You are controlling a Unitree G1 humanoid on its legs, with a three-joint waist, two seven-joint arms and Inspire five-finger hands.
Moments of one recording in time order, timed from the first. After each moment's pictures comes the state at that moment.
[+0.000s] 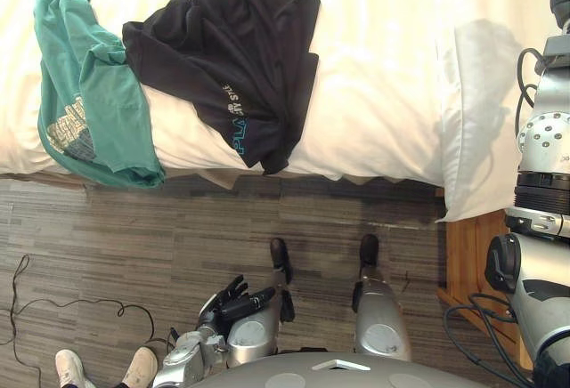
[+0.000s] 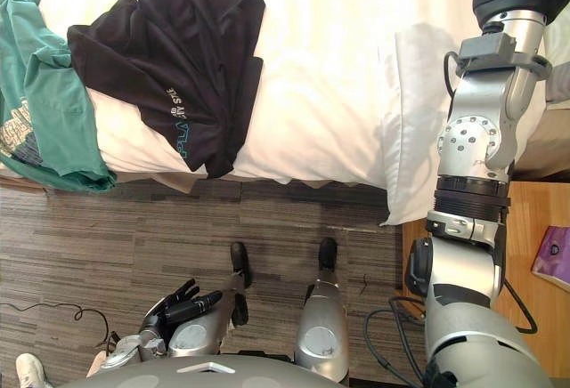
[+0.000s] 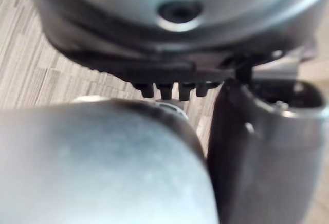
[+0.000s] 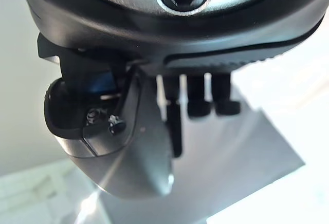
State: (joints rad) left arm 0.15 0.14 -0.04 0.86 -0.35 -0.04 -0.28; right arm -0.83 -0.58 -0.28 0.23 0.91 -0.17 0.01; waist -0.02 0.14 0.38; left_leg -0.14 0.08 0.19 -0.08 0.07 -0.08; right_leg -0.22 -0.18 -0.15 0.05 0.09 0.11
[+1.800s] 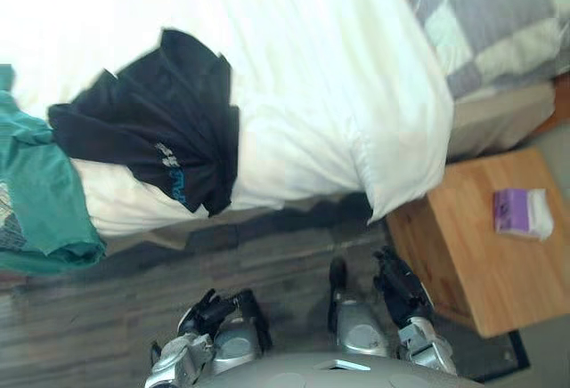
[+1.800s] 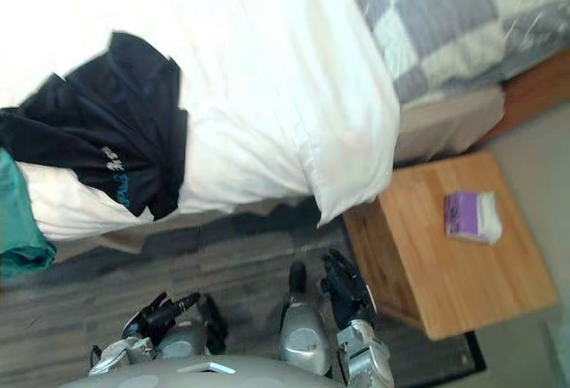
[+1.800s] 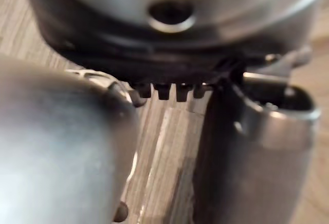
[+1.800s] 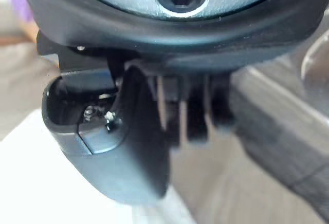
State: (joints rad) left arm 0.13 0.11 0.18 0.98 -0.27 0.01 -0.18; right arm 0.16 -0.07 -0.24 0.87 0.58 -0.27 0.43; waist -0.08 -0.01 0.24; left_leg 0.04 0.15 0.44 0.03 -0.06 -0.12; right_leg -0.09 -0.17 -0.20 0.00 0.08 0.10
